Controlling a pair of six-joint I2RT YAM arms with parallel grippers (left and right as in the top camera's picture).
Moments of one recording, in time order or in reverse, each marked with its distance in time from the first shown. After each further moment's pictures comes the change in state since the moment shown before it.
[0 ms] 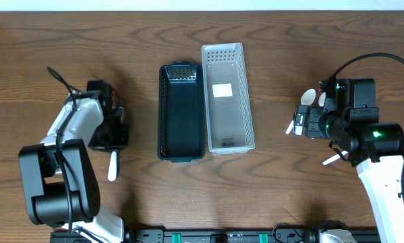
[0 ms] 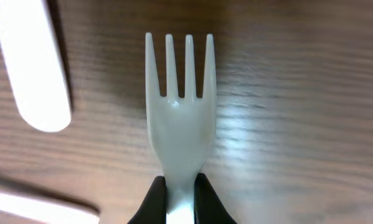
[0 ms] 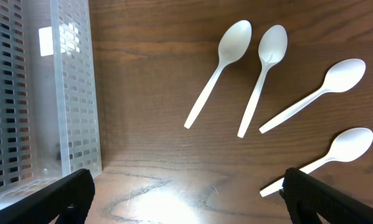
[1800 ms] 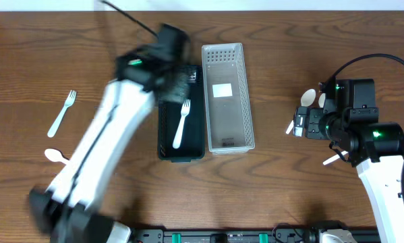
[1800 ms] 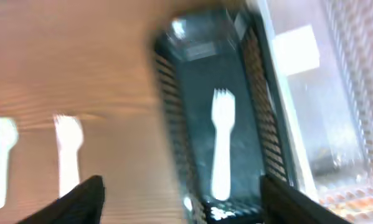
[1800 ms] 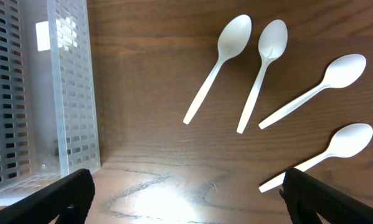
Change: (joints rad) left arm -0.464 -0.179 0.576 -0.154 -0.099 -0.200; right arm 0.000 0.000 0.000 -0.015 0.000 -0.004
